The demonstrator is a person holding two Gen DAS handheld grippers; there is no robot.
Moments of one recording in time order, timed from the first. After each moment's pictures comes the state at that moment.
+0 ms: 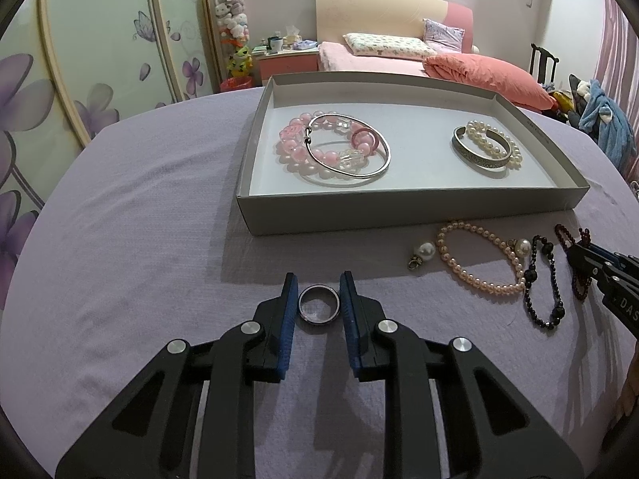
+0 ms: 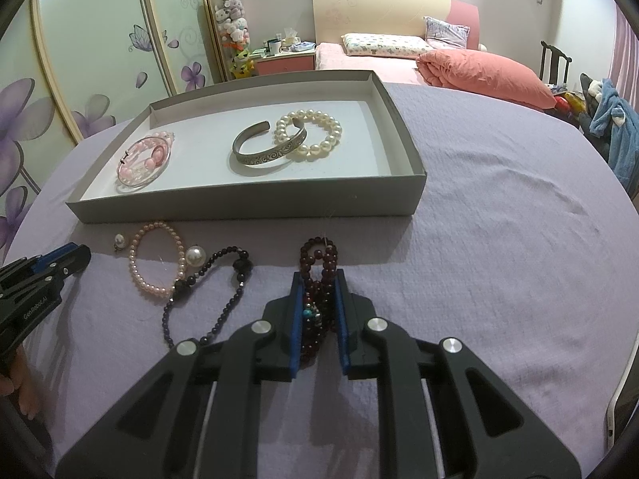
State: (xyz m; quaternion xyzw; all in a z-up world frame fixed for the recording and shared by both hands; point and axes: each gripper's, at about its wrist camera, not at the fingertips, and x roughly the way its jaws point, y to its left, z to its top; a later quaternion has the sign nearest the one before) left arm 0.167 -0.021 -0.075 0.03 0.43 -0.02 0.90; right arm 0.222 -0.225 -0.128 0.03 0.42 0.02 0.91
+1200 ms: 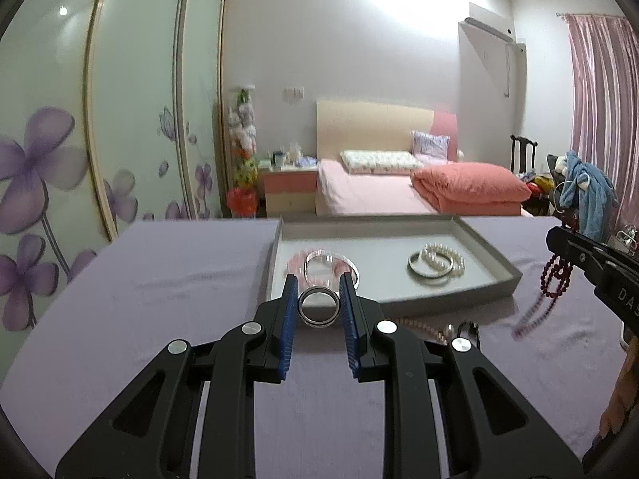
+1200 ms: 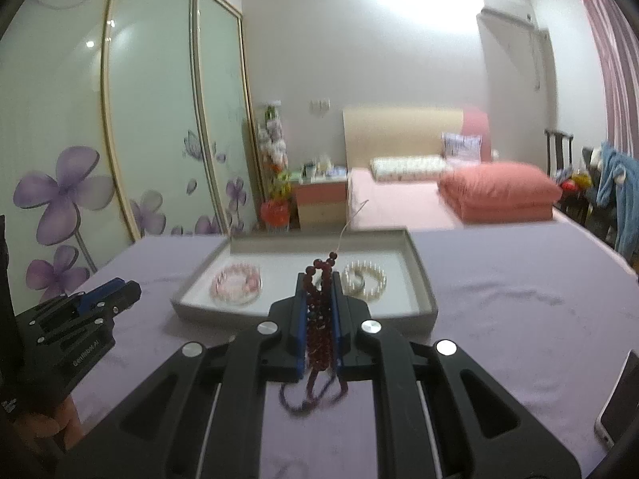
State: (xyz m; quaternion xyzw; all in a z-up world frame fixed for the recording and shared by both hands) left arm 0.098 -0.026 -0.002 0.01 0.21 -0.03 0.98; right arm 0.141 -0.197 -0.027 0.04 0.17 0.07 0.98
